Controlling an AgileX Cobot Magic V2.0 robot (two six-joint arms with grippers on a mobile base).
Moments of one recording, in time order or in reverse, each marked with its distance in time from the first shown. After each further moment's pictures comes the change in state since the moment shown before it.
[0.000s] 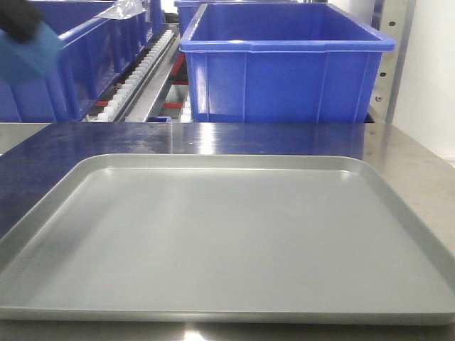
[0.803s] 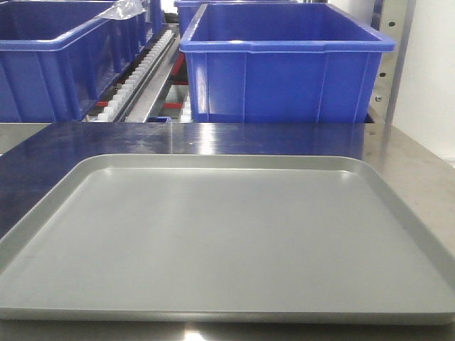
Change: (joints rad) left arm 0.251 -0.580 0.365 0.203 -0.313 0.009; right arm 0.000 0.000 0.002 0.000 0.000 0.000
